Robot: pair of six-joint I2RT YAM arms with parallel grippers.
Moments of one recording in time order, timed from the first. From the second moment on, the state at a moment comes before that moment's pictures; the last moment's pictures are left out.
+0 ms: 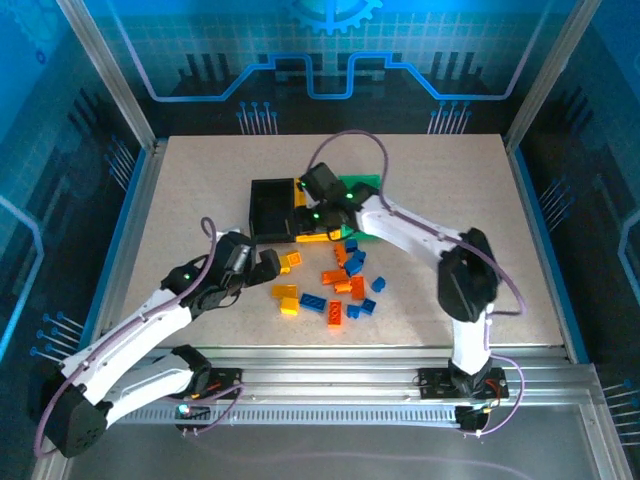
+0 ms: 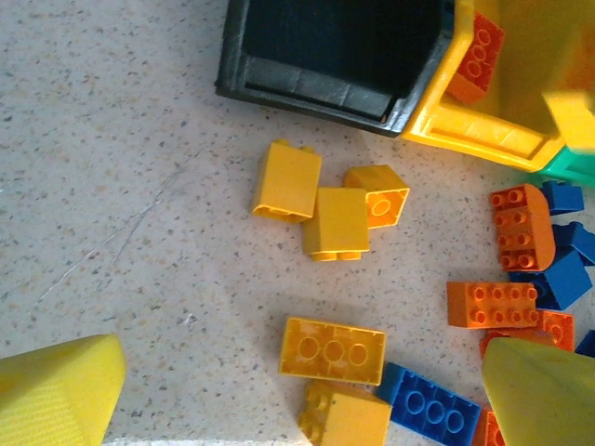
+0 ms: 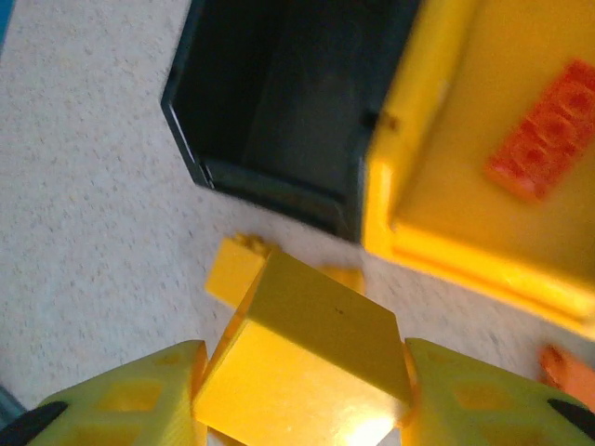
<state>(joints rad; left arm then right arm) -0.57 0.94 0.73 -0.70 -0.23 -0.83 0.76 1.96 1.70 -0.68 -0.11 0.51</state>
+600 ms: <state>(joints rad) -0.56 0.88 0.69 -0.76 -0.23 -0.85 0.77 2.45 2.30 -0.75 -0.14 0.54</state>
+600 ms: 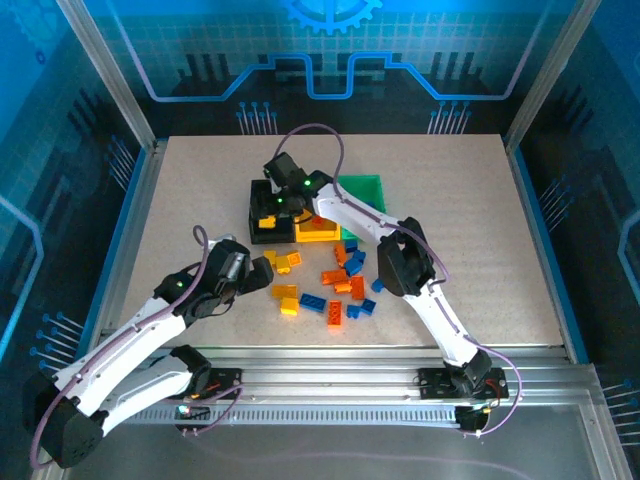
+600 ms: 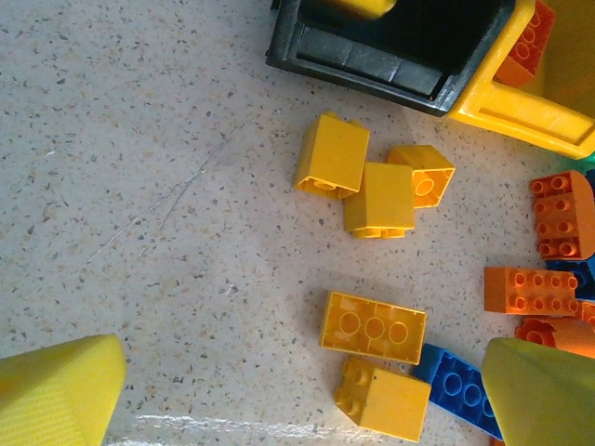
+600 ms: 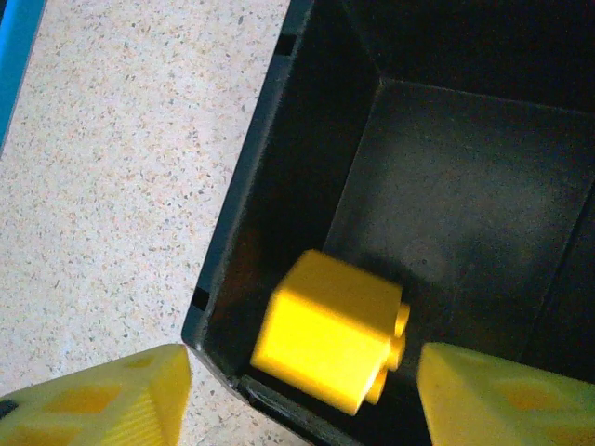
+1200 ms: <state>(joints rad) -0.56 0.83 0.69 -0.71 -0.23 -0.85 0.77 1.91 1.72 -0.60 -0.10 0.54</state>
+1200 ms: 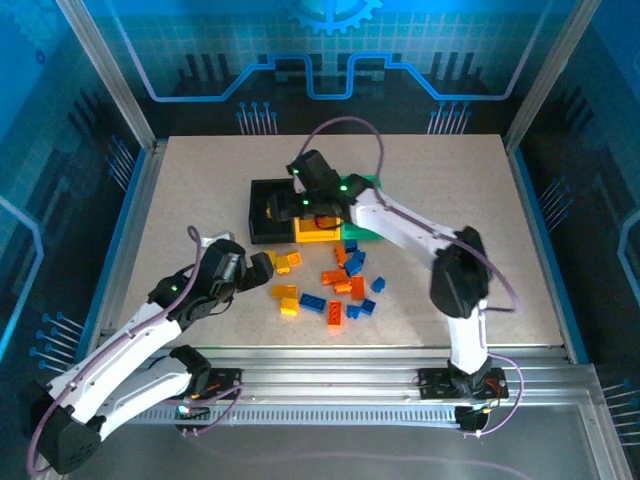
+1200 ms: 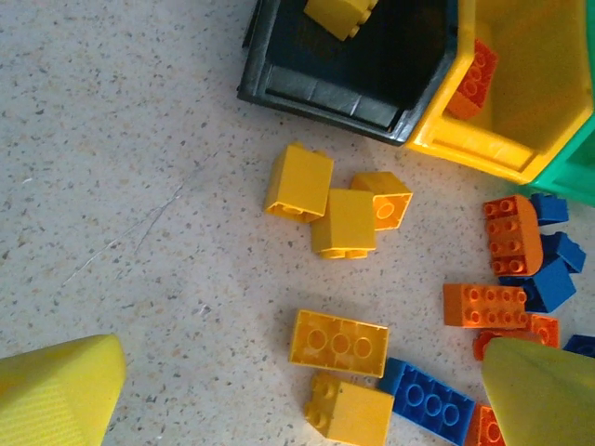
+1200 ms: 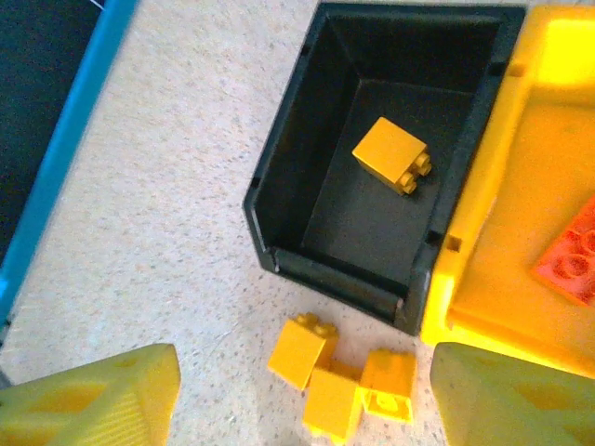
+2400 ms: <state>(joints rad) -0.55 1.15 0.65 -0.45 0.01 -0.88 0.58 1.54 0.92 -0.65 0.05 0.71</state>
